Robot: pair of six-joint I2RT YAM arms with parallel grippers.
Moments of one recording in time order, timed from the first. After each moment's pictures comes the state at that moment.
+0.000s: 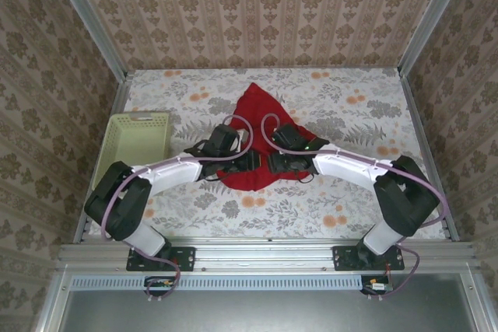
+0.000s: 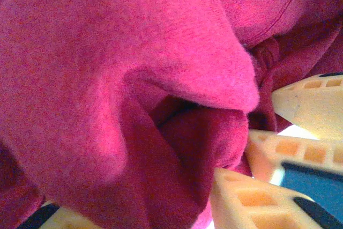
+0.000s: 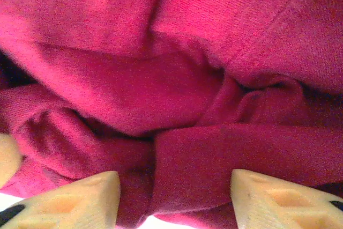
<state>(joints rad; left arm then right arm) -0.71 1.57 0.82 -0.07 0.33 -0.68 0.68 1.62 1.00 -0.46 0.14 0.44</state>
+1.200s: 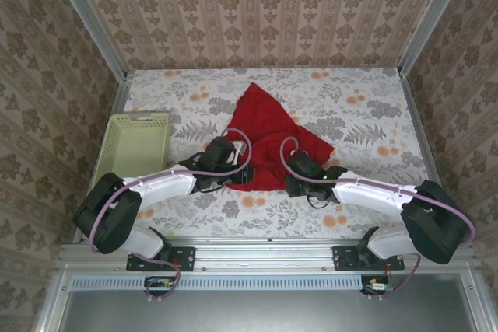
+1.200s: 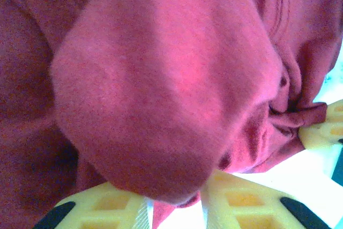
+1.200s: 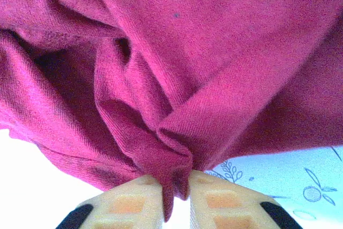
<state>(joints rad) -0.76 1.44 0.68 -0.07 0.27 -0.56 0.75 1.33 0.66 -0.36 0.12 0.60</state>
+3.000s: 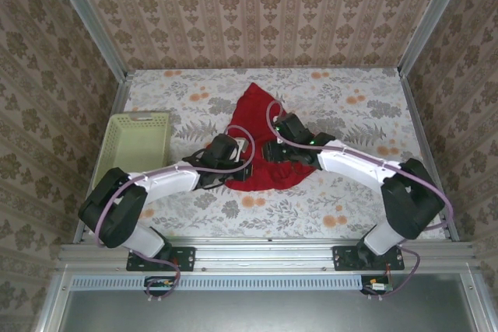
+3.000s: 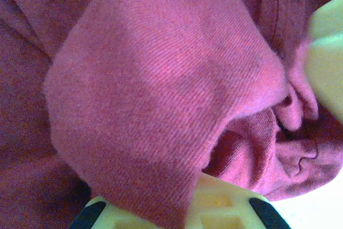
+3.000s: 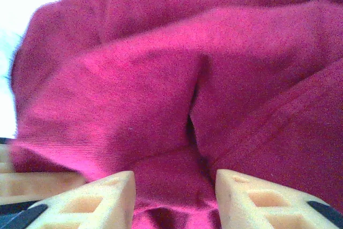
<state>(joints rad) -0.74 1.49 0.72 -0.06 0.24 -0.51 0.65 1.64 1.05 -0.36 -0.03 0.44</state>
